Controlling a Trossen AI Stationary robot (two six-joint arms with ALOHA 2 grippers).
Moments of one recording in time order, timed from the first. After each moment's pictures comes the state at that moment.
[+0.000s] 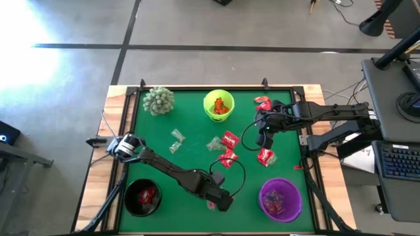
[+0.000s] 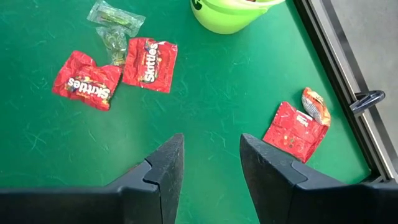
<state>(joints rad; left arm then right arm) -0.44 2.18 1.74 -0.71 -0.13 -1.34 0.02 1.31 1.35 -1.25 0.31 0.36</state>
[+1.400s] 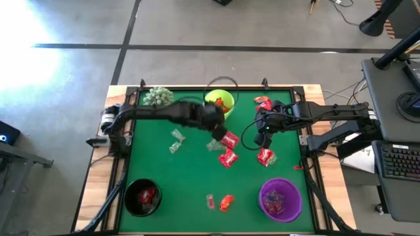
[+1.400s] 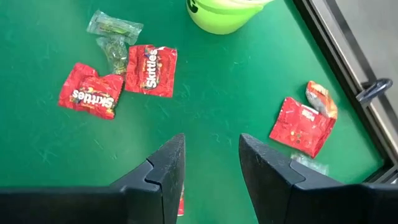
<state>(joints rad) 0.07 1.86 1.74 -0.95 -0.33 -0.68 0.02 1.31 1.35 -1.24 0.32 0.45</state>
